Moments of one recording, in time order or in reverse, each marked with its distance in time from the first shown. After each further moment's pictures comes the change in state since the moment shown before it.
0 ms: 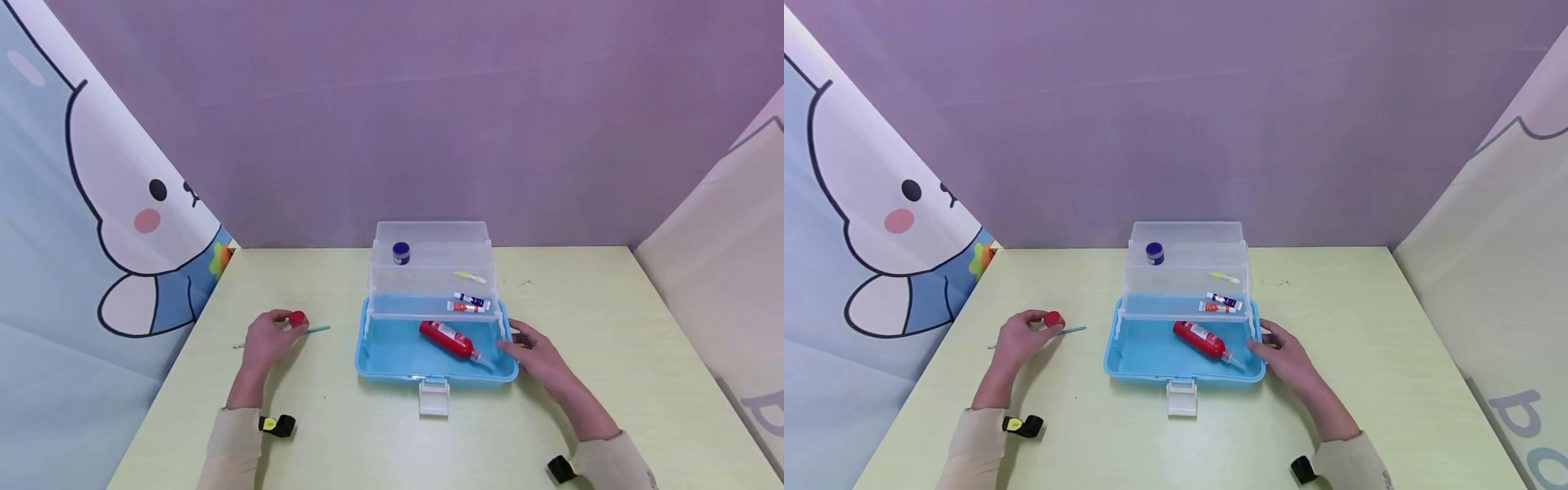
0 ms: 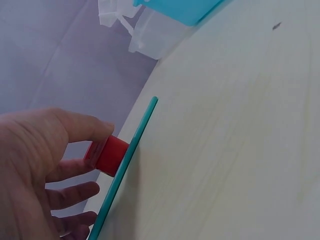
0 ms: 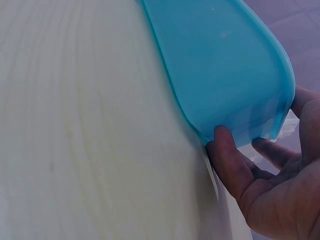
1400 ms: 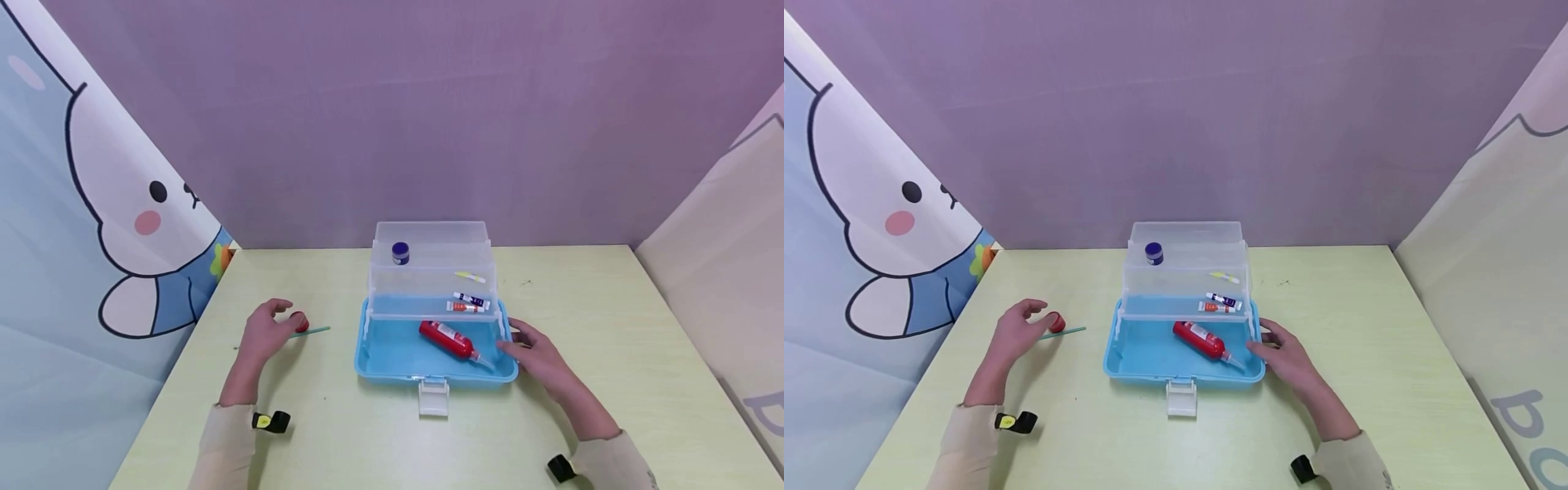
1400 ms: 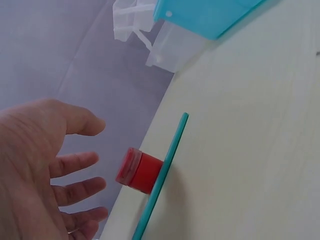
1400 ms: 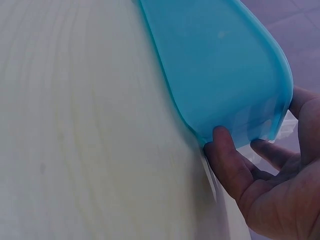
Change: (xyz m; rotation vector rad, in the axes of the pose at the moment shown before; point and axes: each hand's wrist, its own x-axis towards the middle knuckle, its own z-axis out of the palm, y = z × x) left_hand 0.000 0.020 -0.018 -0.051 -0.052 0.034; right_hand -0.001 -0.001 0.000 0.024 -0.010 -0.005
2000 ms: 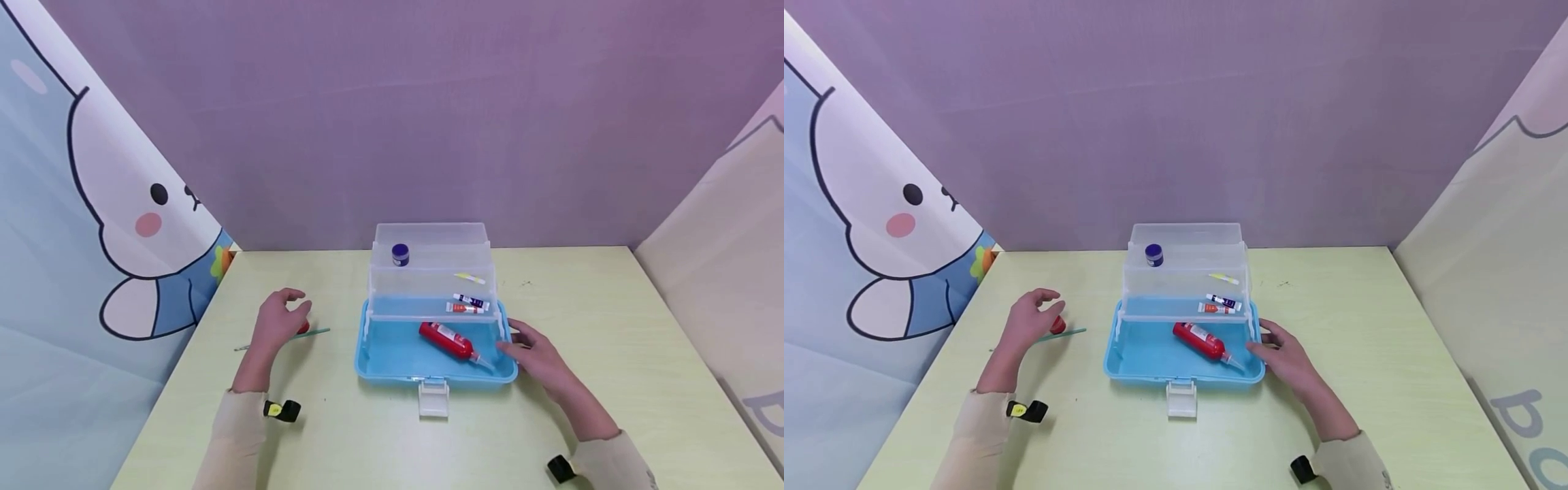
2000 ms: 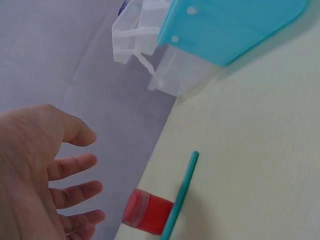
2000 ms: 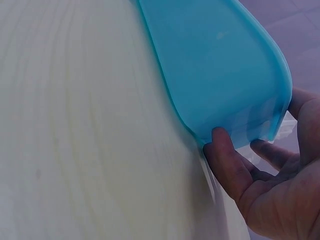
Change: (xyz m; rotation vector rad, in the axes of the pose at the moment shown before) left_hand 0.011 0.027 0.007 0.008 0.024 0.099; right_hand 0.003 0.002 0.000 0.004 -0.005 0.003
